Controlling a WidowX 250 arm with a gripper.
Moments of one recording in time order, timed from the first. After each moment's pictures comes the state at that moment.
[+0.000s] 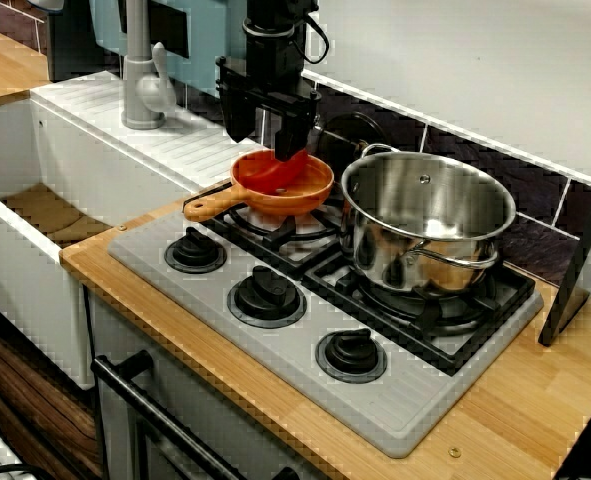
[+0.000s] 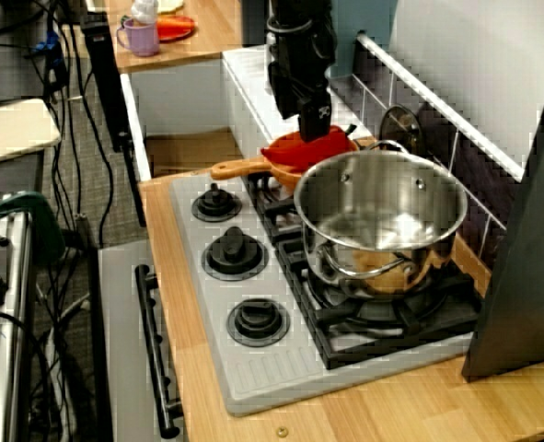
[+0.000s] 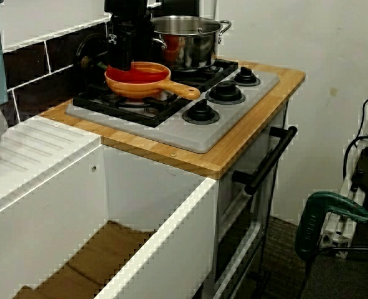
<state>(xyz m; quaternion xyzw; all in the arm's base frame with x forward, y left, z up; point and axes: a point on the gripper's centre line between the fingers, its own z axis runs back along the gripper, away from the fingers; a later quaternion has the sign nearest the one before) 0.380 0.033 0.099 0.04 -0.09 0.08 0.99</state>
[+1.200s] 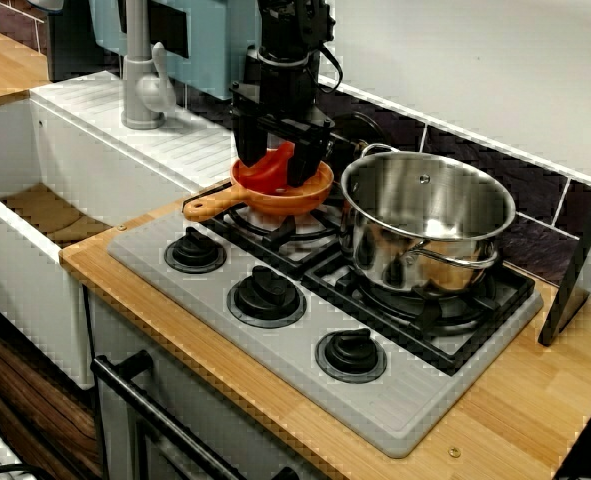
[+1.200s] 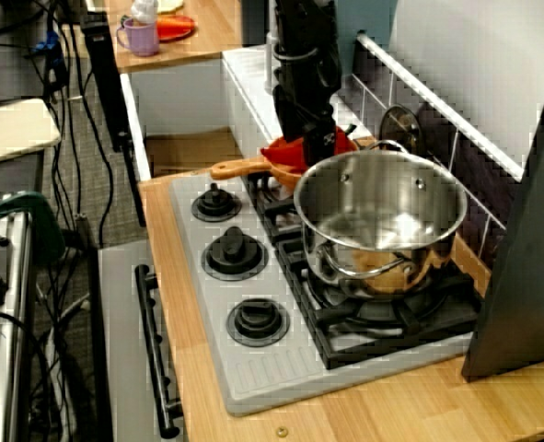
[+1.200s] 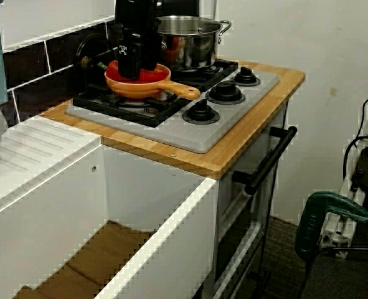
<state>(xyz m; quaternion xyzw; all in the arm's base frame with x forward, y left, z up) 0.379 0.017 0.081 0.04 -0.08 0.08 0.99</state>
